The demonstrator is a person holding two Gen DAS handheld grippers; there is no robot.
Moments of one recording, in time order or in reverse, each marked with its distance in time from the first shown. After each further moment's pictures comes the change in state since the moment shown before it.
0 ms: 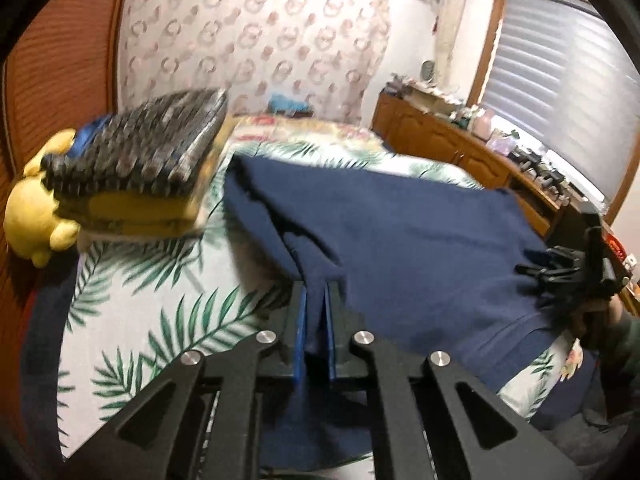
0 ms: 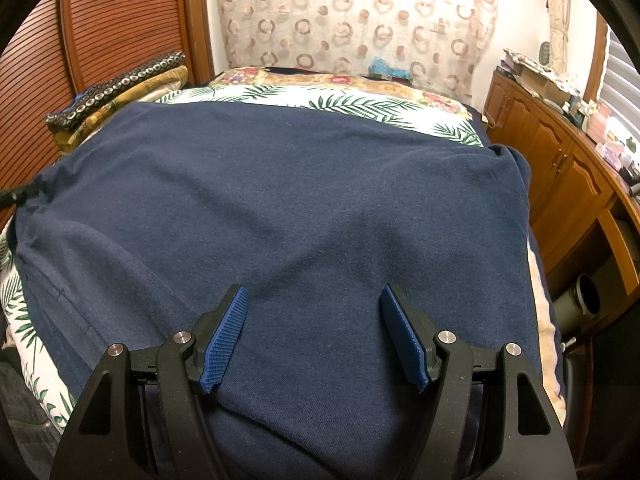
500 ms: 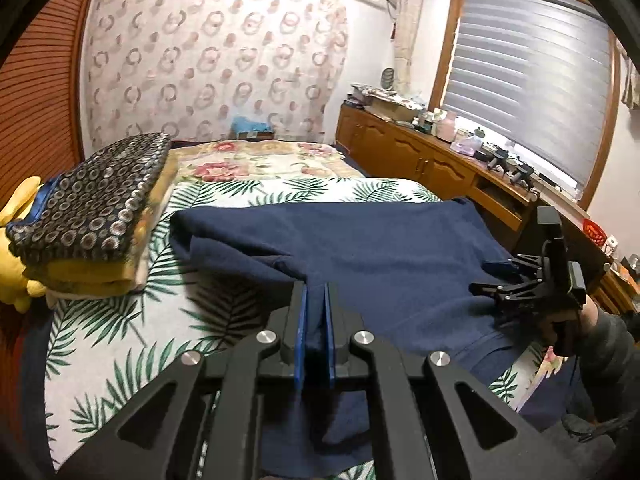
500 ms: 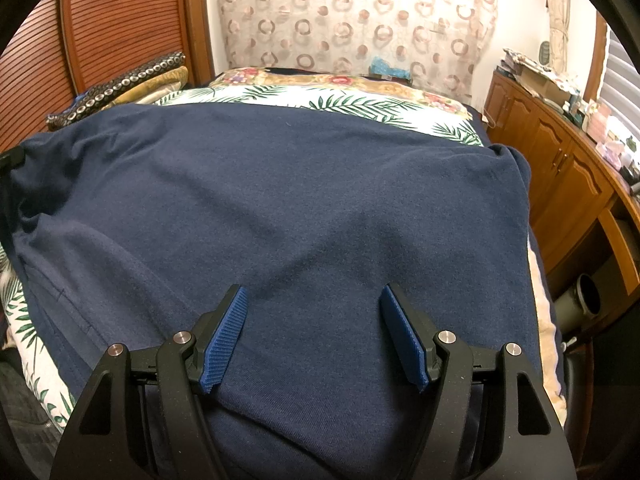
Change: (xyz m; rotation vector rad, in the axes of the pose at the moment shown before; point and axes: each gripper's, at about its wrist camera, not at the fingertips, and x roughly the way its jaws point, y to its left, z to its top) left arm -0.001 -0.052 0.029 0.094 -0.046 -0.087; right arm 0.000 0.000 -0.001 0.001 -0.001 0.001
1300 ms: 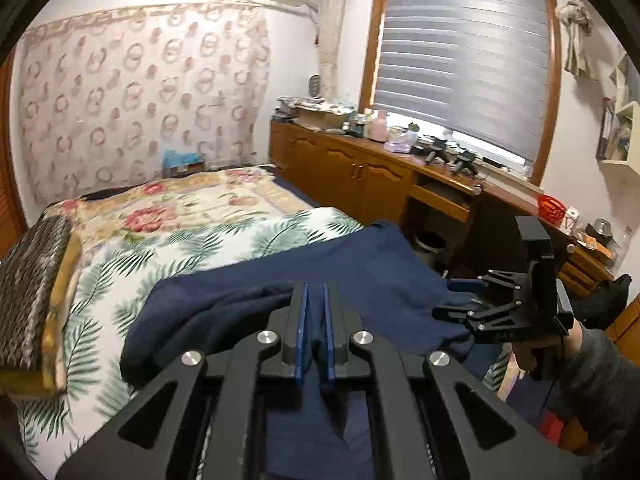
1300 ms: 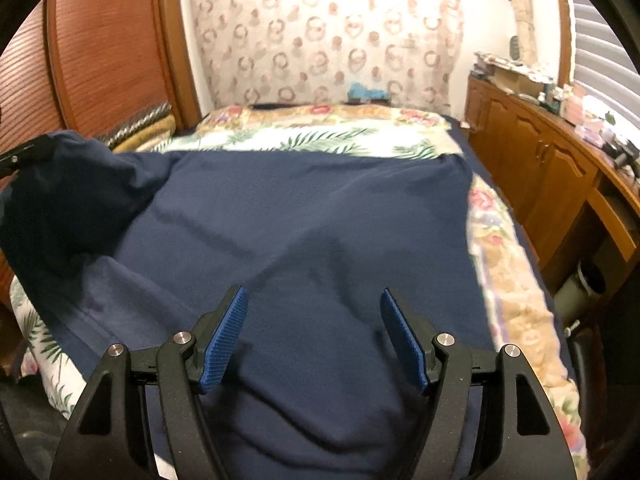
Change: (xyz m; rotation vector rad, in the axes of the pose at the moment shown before) left arm 0.031 -0.109 0.069 0.178 -0.037 -0.187; right arm -0.055 -0.038 -0.009 0.126 -0.140 -0.012
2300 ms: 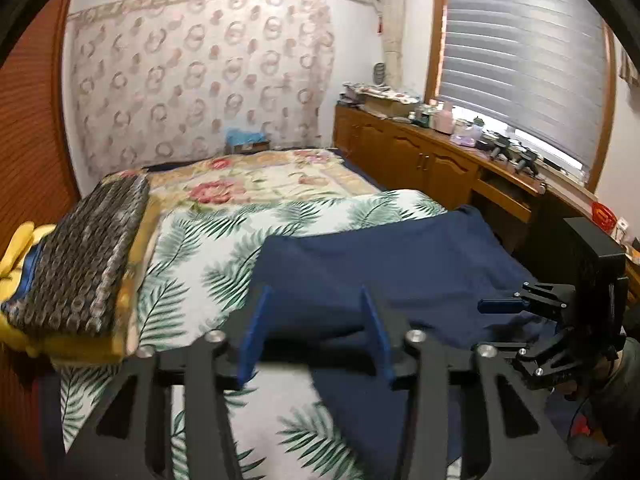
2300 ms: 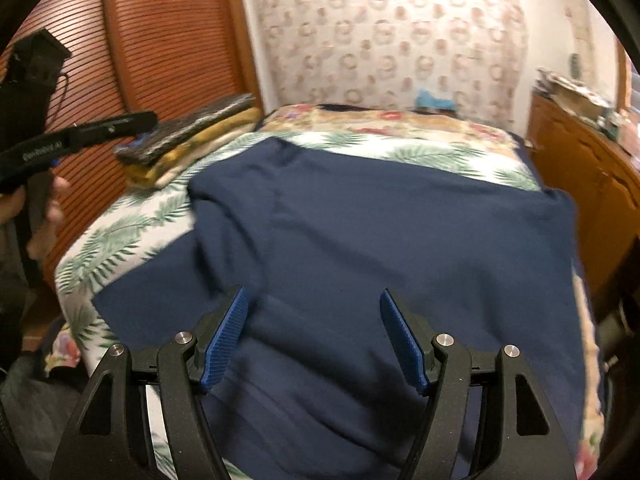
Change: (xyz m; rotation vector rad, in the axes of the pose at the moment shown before) left arm -0.024 0.085 -0.040 -0.101 0.054 0.230; right arm 0.032 0.107 0.013 -0.134 0.027 0.255
